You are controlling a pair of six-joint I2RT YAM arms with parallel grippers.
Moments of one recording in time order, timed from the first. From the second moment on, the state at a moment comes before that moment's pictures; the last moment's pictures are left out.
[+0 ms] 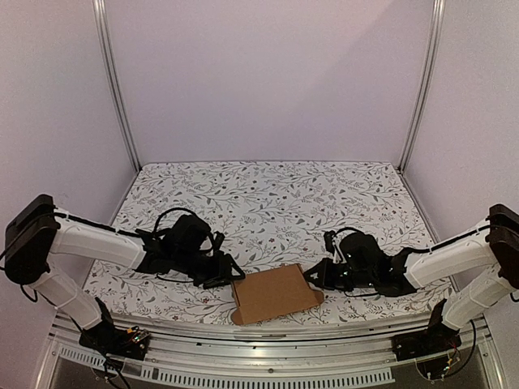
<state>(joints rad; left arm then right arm) -0.88 1.52 0.65 0.02 0.27 -0.99 0.98 1.45 0.47 0.33 -0.03 1.02</state>
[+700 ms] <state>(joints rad) -0.90 1.37 0.39 0.32 0.34 -1.20 0.97 1.51 0.47 0.44 -0.03 1.04</state>
